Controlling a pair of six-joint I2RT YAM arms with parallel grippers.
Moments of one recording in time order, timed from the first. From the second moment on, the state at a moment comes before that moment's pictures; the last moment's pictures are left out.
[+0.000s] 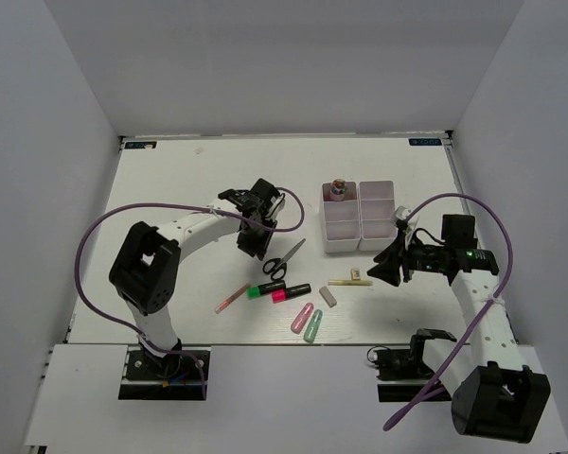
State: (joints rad) left arm -0.65 1.78 1.28 -0.78 -0.01 -0.22; right arm -0.08 0.92 0.70 -0.81 -1.08 -0.71
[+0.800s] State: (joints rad) left arm -0.65 1.83 1.26 -0.74 0.04 -0.25; right arm -0.09 0.92 0.69 -0.81 -1.08 -0.71
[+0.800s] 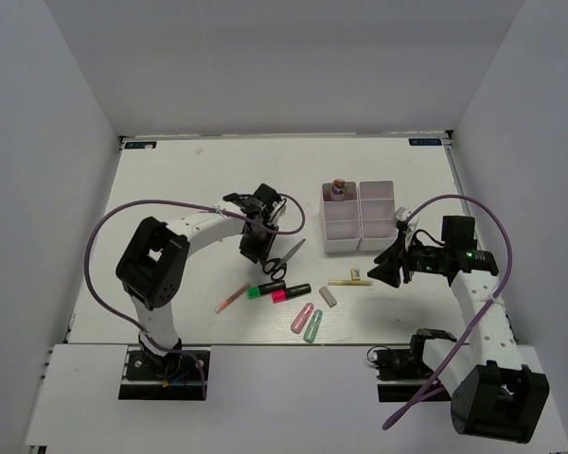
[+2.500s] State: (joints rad) left arm -0.68 1.97 1.36 -0.81 0.01 -0.21; right arm -0.11 0.92 0.69 -0.82 -1.09 -0.74
